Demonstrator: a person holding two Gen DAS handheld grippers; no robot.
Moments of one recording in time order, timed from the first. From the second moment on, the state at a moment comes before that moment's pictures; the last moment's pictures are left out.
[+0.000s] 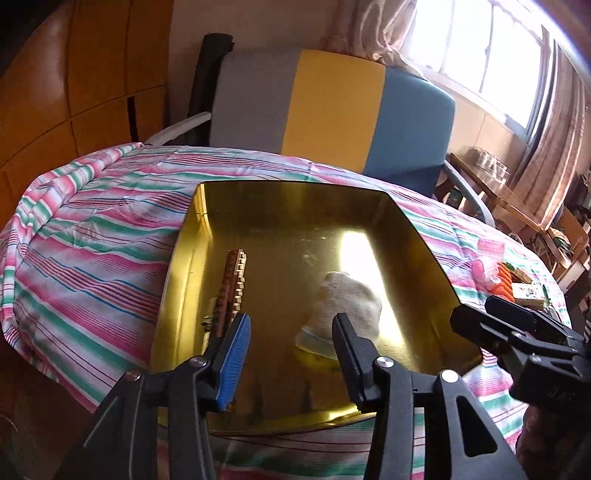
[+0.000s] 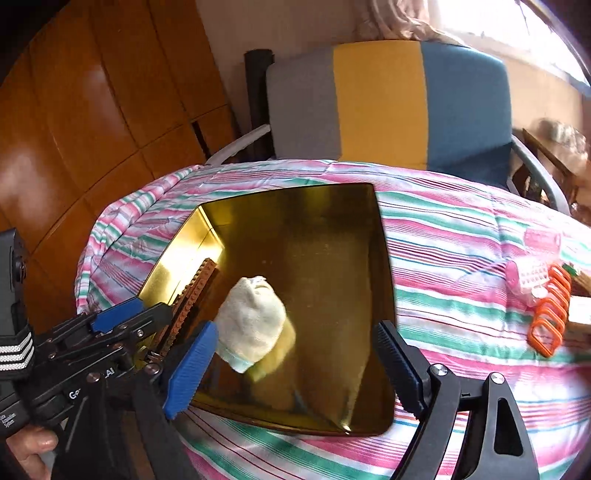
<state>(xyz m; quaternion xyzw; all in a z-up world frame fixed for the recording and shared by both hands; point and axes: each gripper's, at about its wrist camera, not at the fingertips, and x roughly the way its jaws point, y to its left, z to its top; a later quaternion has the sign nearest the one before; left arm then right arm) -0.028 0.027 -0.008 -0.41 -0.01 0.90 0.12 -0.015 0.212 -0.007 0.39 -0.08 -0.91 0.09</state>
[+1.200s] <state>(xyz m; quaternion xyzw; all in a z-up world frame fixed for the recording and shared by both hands) -0.048 0.378 -0.059 -0.48 0.16 0.78 0.36 0.119 0.446 -0.082 0.38 -0.18 -0.89 -0.18</state>
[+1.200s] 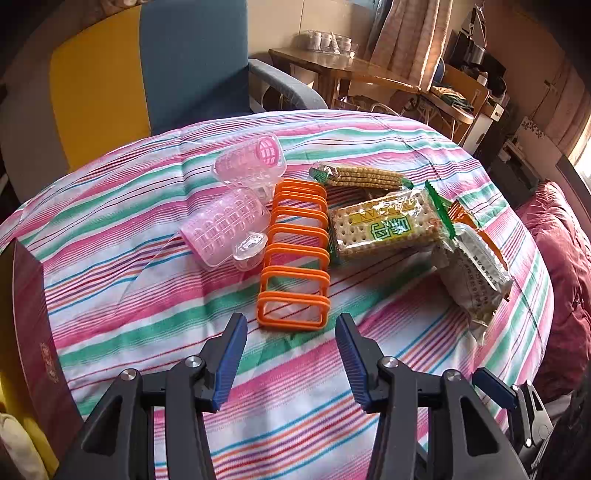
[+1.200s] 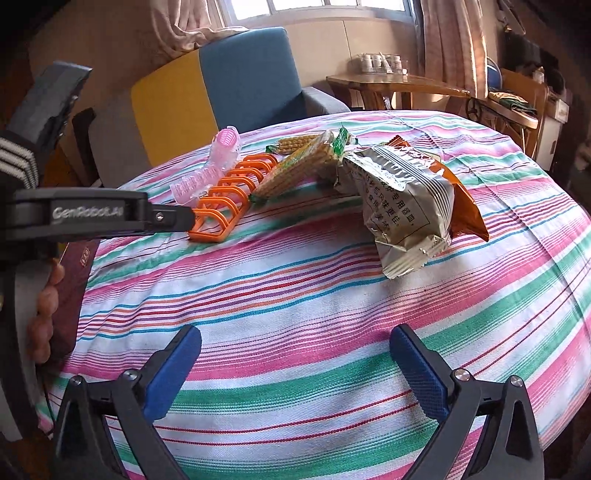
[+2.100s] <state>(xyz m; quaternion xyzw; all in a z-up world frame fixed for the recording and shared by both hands) -0.006 0.318 -0.075 -0.49 0.16 0.77 0.37 0.115 0.443 -0.087 0.37 -0.16 -0.90 -0.19</state>
